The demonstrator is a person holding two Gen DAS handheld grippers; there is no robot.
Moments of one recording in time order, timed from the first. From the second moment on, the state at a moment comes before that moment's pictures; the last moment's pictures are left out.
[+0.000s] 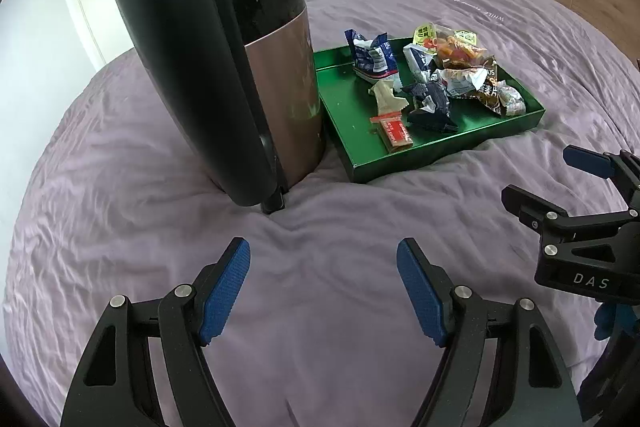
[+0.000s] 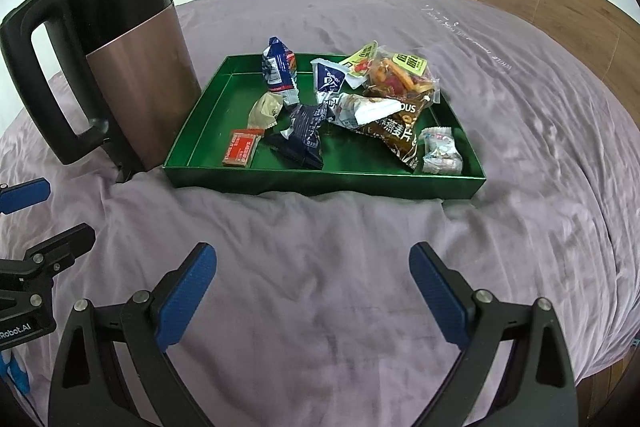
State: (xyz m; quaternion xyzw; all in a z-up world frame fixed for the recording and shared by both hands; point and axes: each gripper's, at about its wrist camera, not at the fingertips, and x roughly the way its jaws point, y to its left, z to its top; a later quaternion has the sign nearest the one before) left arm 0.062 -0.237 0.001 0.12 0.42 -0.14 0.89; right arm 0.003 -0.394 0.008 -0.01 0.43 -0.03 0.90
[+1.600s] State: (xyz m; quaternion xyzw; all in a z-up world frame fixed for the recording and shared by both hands) left arm 0.065 -0.232 -0.006 0.14 0.43 -0.15 0.88; right arm 0.016 -0.391 0.000 -0.03 0.44 -0.01 0.90
